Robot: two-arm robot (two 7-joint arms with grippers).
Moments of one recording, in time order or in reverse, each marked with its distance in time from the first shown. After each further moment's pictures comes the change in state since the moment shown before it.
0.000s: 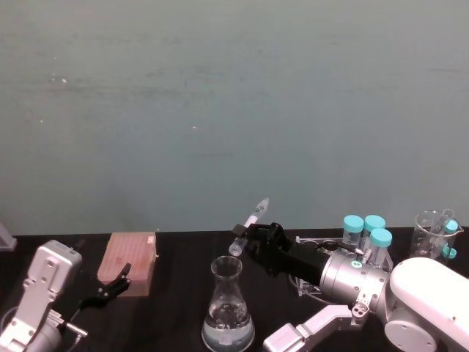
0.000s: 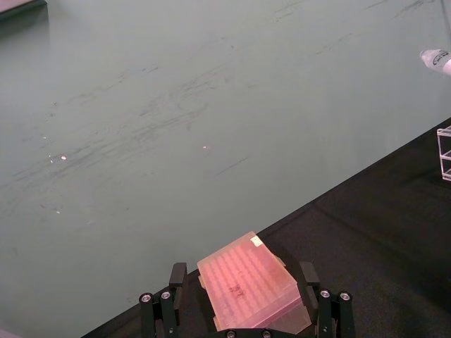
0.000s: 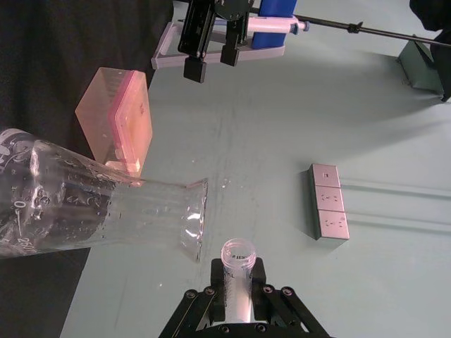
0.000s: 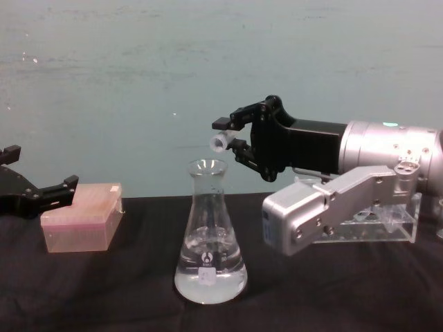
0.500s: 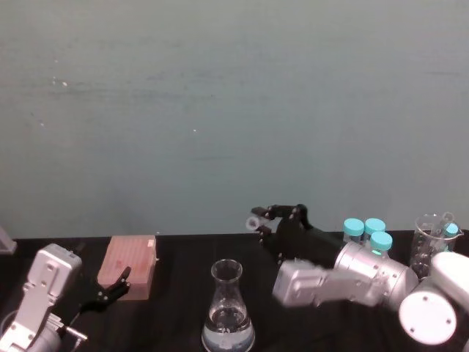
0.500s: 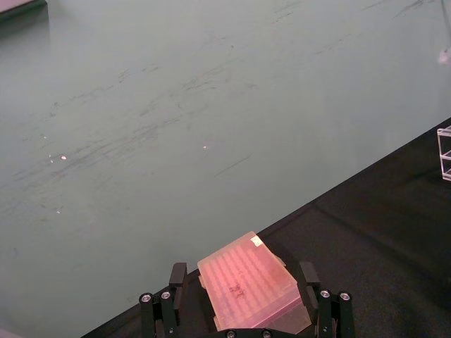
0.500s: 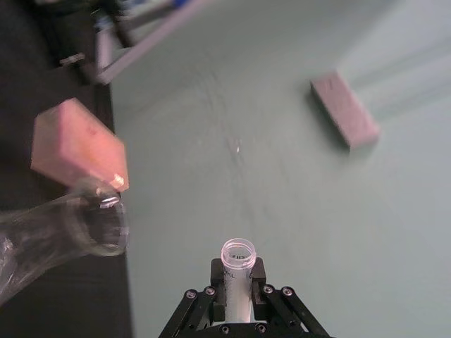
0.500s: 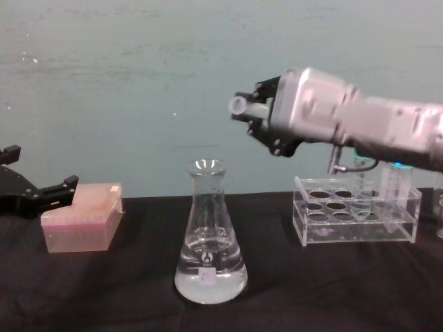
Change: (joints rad) left arm 0.000 0.000 0.000 0.000 0.000 0.000 0.000; right arm -0.097 -0.005 0.203 -0.109 0.493 -0.009 0.368
